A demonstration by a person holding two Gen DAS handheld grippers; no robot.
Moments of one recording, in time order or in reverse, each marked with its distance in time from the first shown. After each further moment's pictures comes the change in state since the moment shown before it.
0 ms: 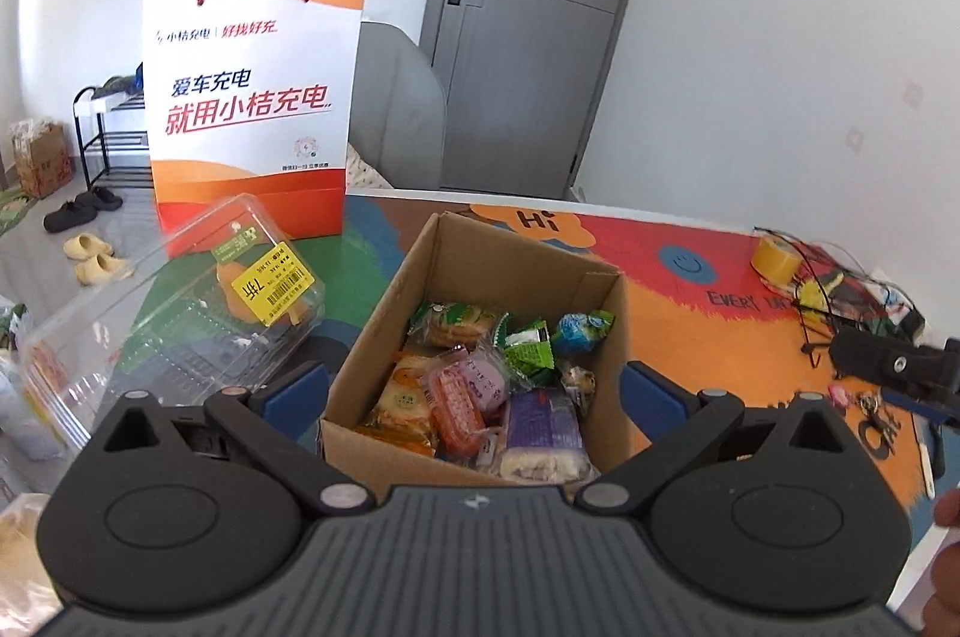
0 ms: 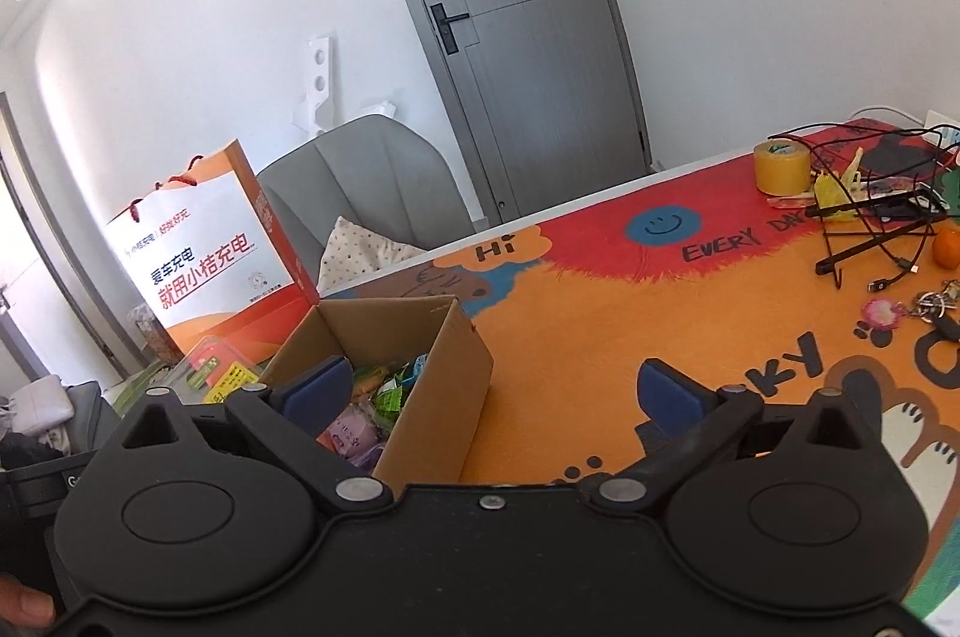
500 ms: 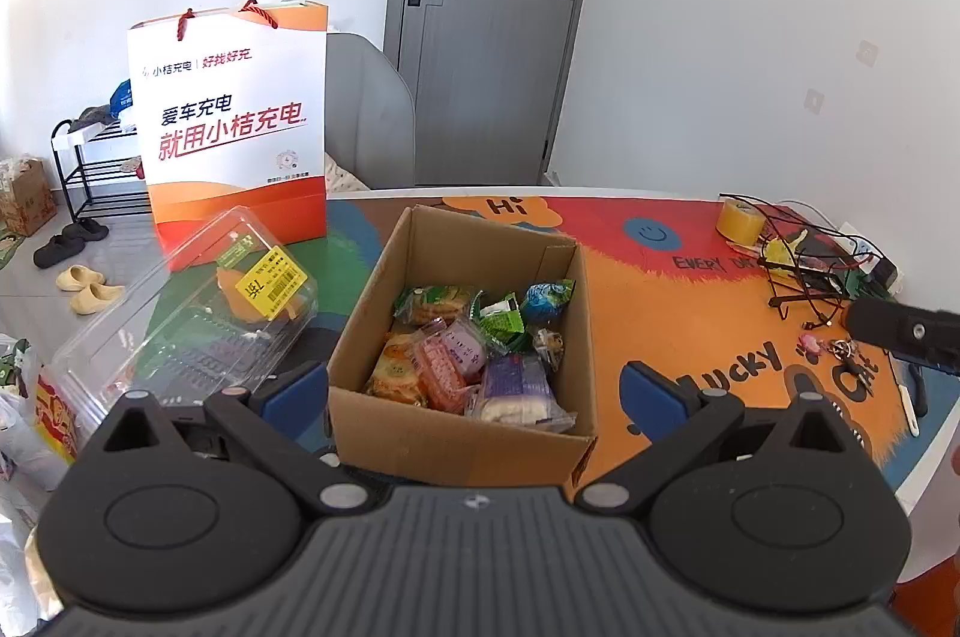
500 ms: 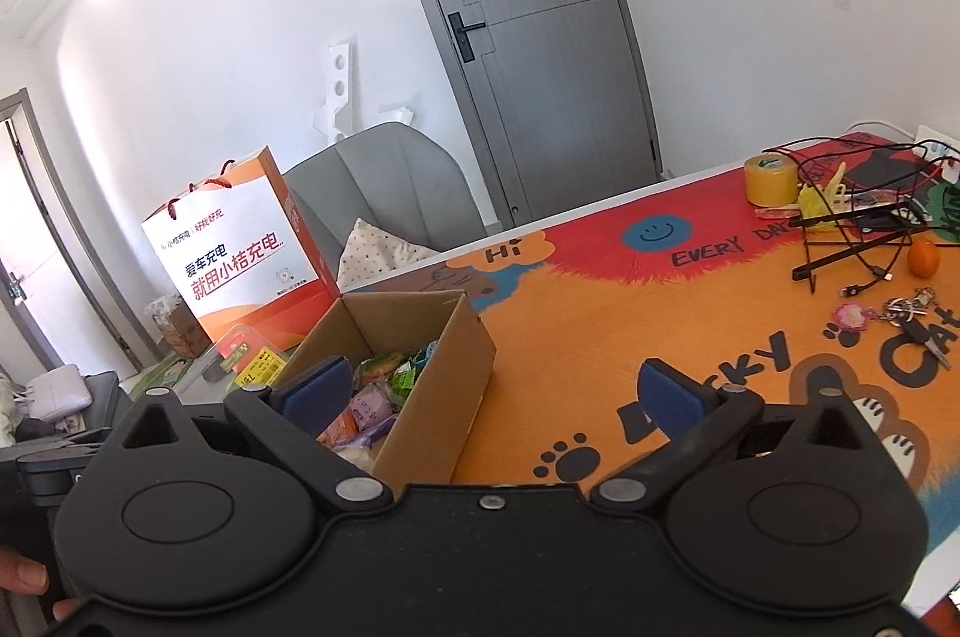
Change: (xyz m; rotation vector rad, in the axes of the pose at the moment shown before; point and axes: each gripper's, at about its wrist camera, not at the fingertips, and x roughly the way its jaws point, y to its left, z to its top) left arm -0.040 -0.009 -0.010 0.084 0.007 -0.033; right arm -0.049 -0.007 -0.005 -0.032 -0.007 0.025
